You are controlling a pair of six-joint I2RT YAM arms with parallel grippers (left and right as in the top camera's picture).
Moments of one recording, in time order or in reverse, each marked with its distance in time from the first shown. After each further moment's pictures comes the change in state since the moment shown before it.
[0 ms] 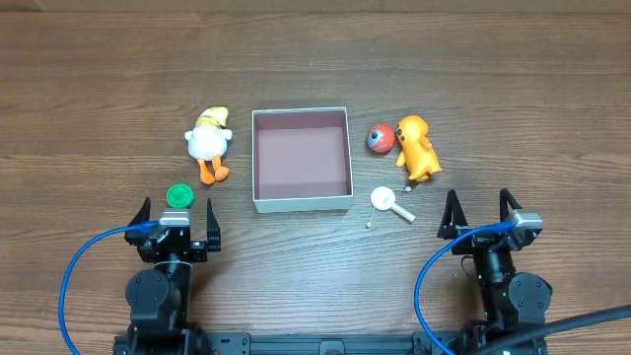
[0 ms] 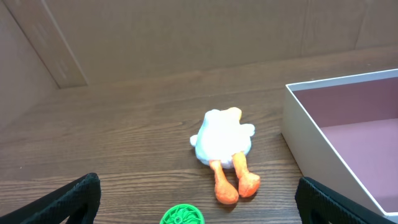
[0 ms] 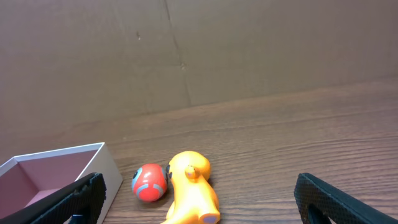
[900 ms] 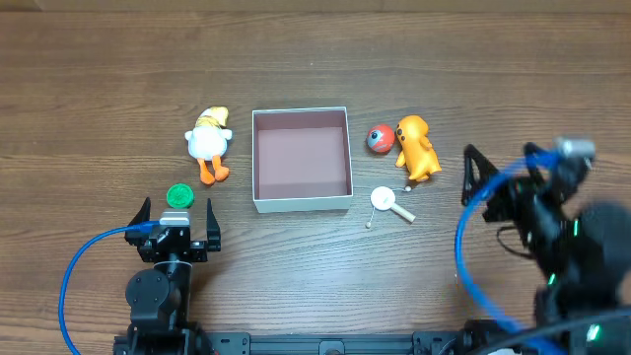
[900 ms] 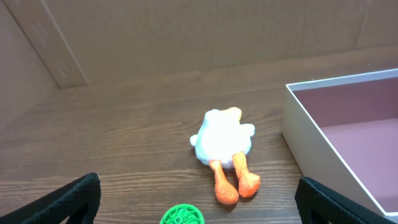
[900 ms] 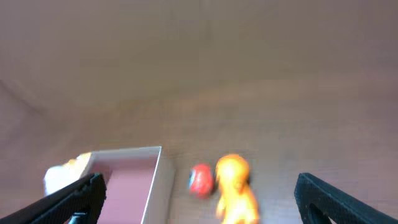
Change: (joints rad) left arm 0.000 0.000 0.000 0.001 0.000 0.000; right arm 0.000 0.689 0.929 -0.576 -0.151 -0.004
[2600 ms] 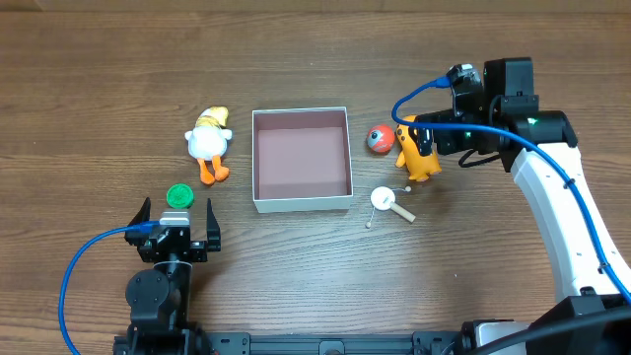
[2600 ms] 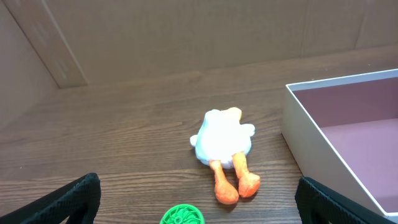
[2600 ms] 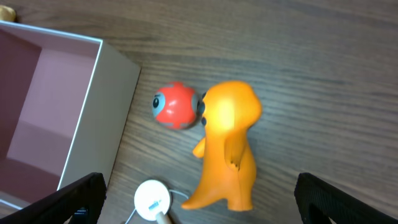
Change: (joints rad) left arm 0.000 0.000 0.000 0.000 0.000 0.000; right arm 0.108 0.827 0.349 -0.208 0.013 -0.330
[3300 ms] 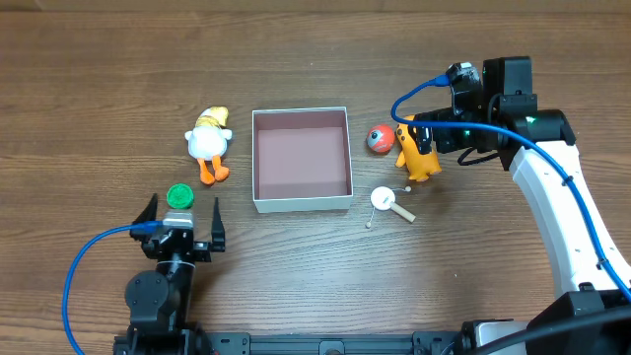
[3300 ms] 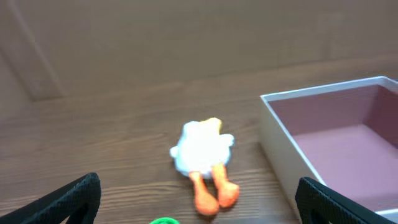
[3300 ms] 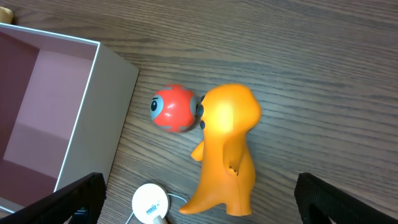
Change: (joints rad) left arm 0.000 0.000 -0.001 0.034 0.090 -0.014; right arm 0.000 0.012 0.000 0.008 0.000 -0.002
